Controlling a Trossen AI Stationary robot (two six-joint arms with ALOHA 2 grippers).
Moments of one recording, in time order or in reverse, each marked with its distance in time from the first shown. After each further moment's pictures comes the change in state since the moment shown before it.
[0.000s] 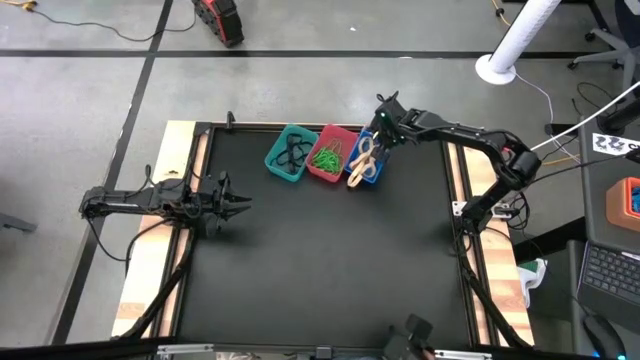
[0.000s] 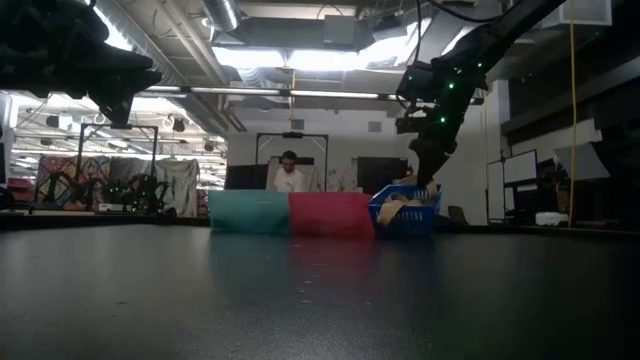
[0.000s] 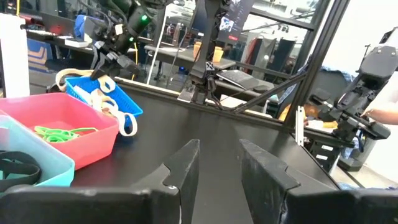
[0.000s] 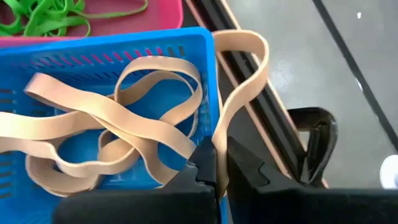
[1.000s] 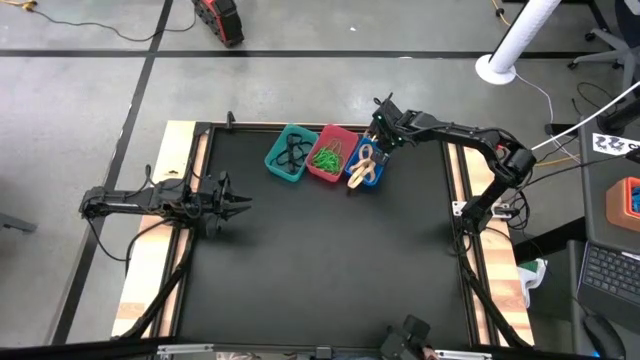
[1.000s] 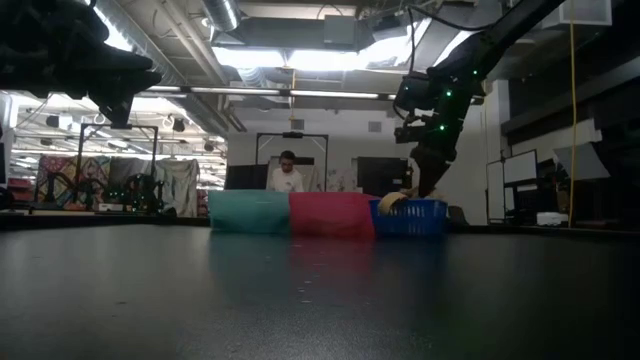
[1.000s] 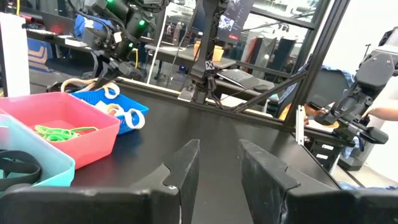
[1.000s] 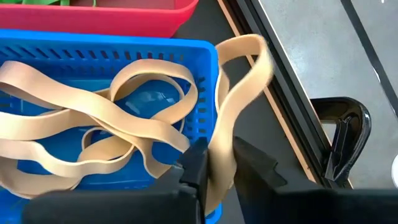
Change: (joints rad) left arm 0.000 0.000 0.000 -0.004 0.000 0.000; right arm 0.000 0.049 0.000 -0.025 -0.025 0.000
